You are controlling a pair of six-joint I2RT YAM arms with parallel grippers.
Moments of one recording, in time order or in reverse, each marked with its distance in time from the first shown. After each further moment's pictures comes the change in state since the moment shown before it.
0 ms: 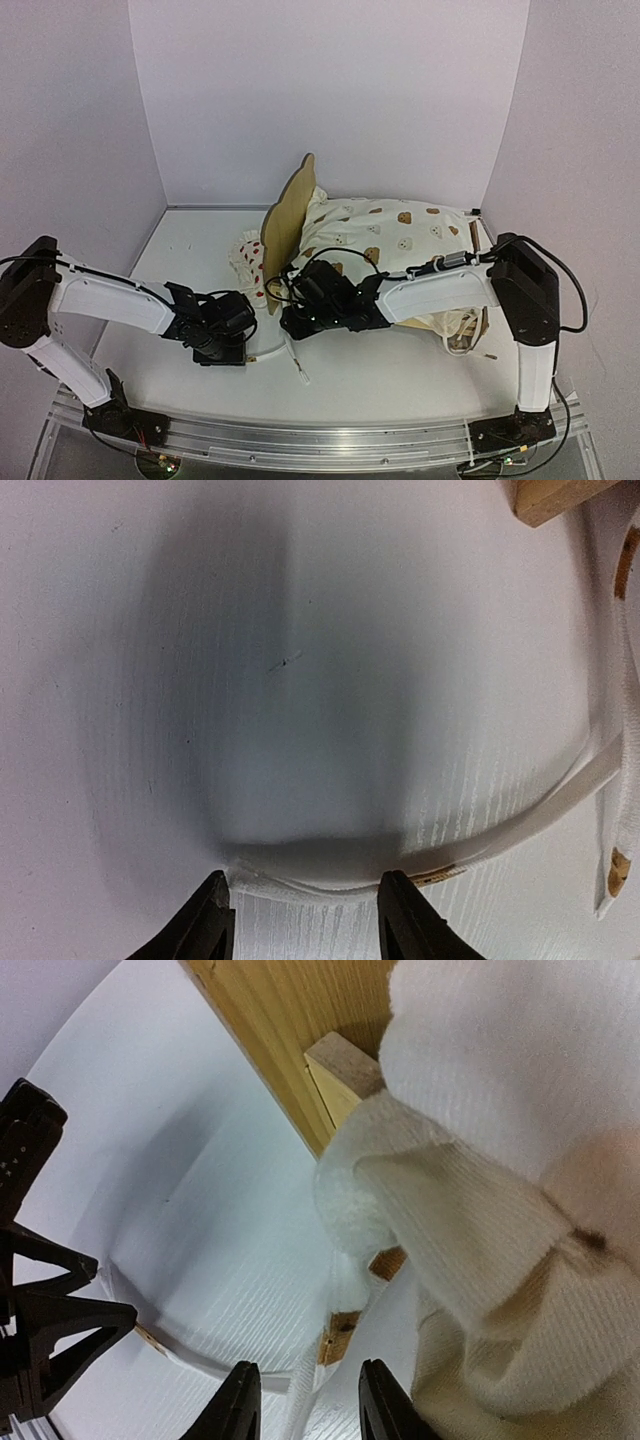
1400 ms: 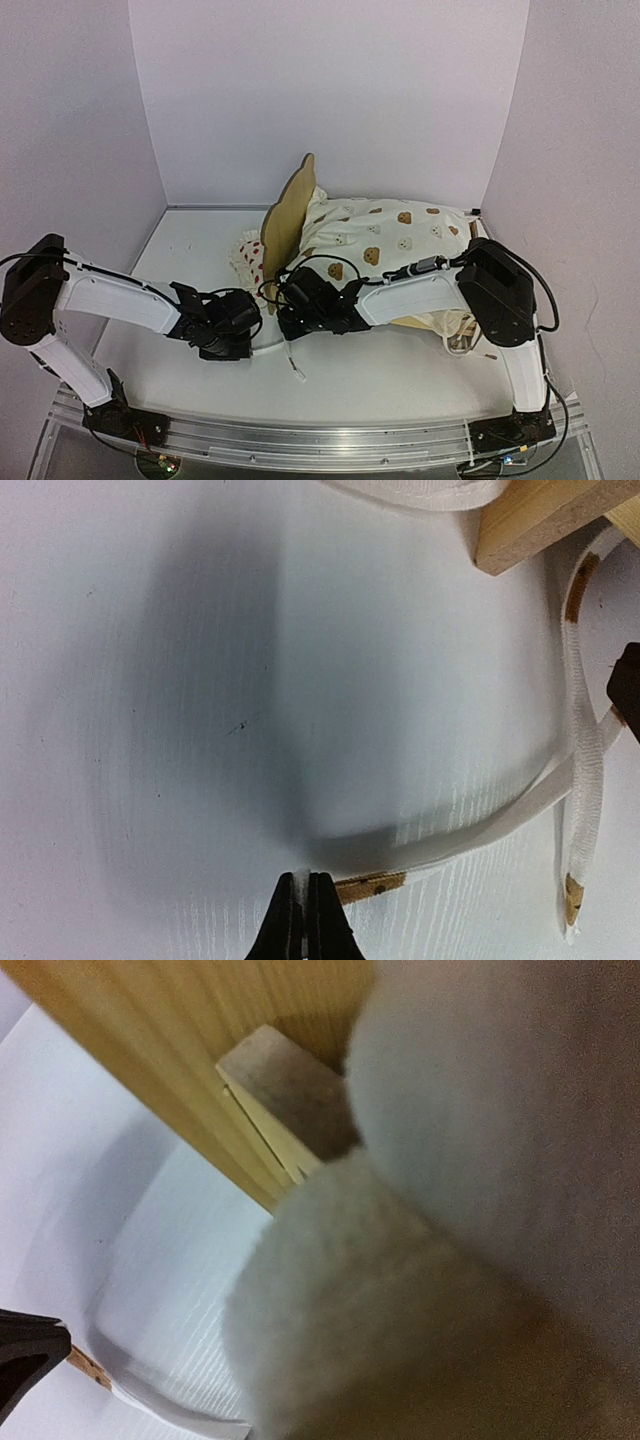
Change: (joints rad) left arm 0.000 0.030 0.018 0.069 -0.054 0.016; right arm 0.000 0.140 0.111 -0.005 0.098 -0.011
